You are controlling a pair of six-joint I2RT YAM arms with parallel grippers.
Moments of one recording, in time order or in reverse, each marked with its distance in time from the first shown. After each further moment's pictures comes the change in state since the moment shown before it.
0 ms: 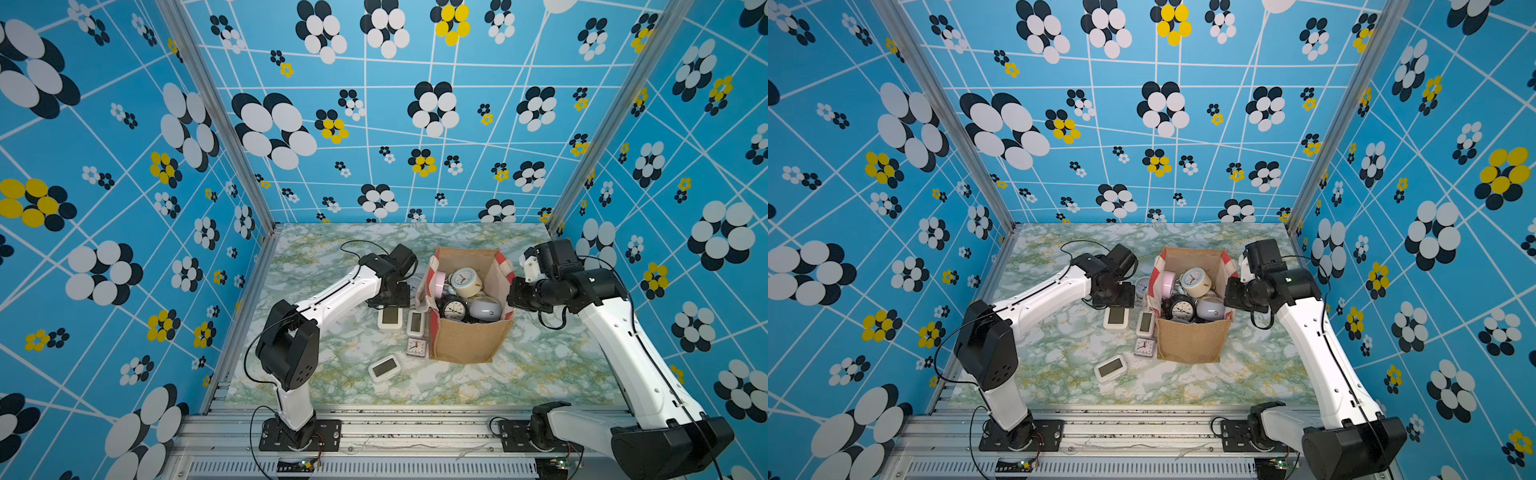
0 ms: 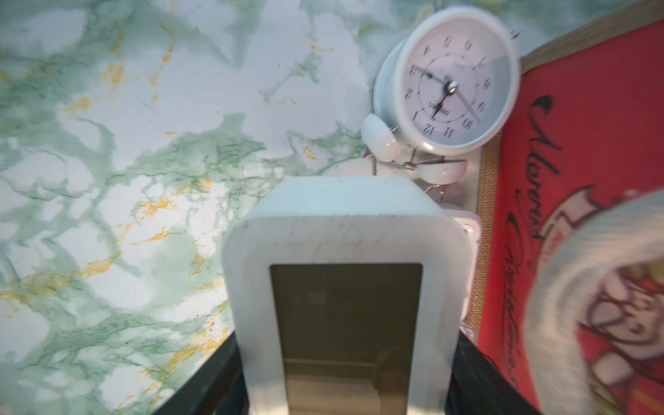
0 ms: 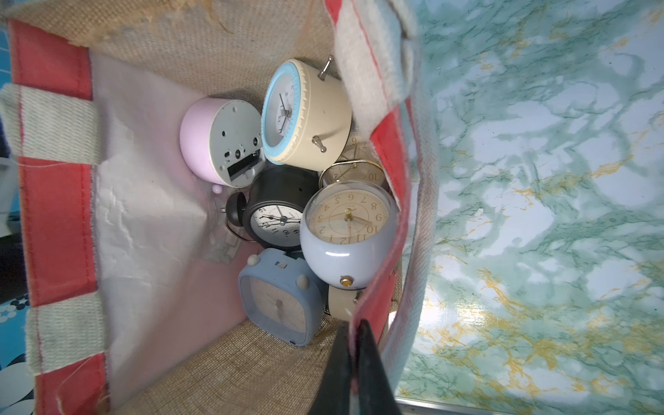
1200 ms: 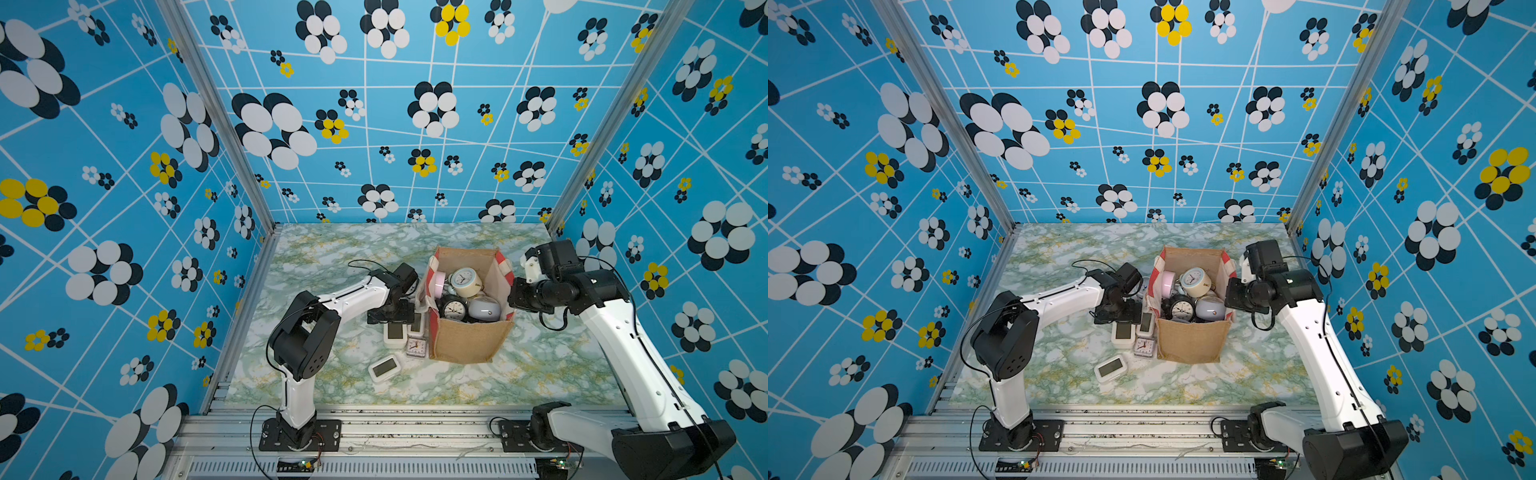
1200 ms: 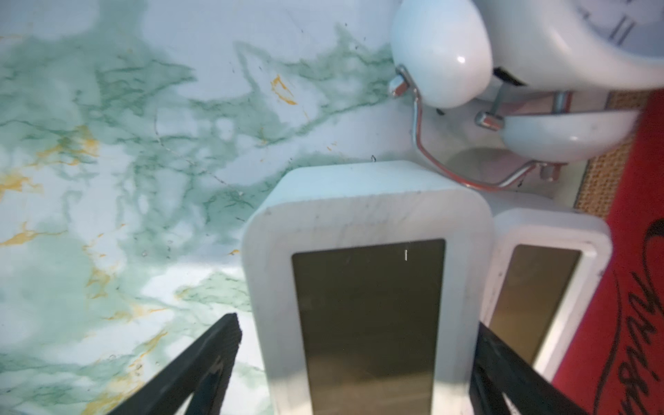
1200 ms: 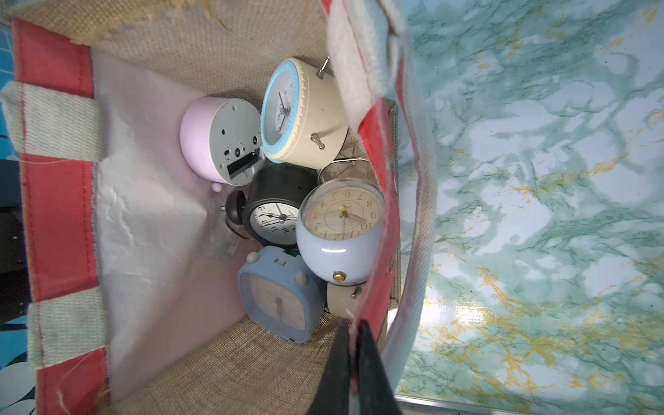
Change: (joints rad) left arm -0.018 0.126 -0.177 0.148 0.046 -0.046; right arm 0.000 -0.010 0.000 -0.007 0.003 0.000
